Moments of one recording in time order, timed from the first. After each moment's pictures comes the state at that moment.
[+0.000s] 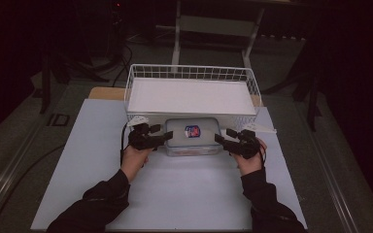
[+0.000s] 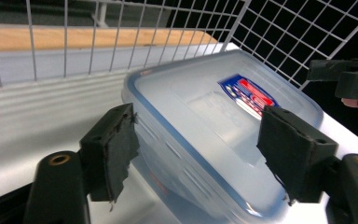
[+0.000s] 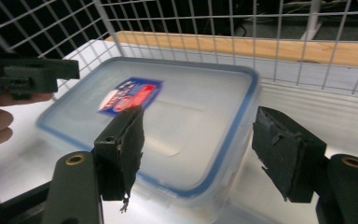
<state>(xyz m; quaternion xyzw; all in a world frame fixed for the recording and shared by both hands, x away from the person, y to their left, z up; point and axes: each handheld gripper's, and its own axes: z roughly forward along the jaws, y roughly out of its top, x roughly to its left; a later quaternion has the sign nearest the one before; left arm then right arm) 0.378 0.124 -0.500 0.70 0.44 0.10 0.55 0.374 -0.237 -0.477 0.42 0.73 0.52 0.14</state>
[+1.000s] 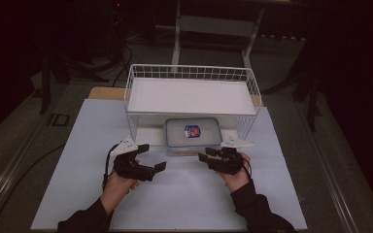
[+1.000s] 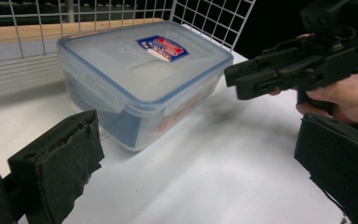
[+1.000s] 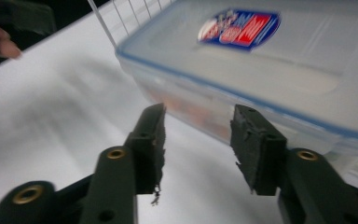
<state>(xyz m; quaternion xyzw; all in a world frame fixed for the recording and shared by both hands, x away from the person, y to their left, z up) 0.286 0.142 -0.488 0.74 0.36 0.10 0.56 0.332 -0.188 -0.496 0.37 0.79 0.48 0.09</state>
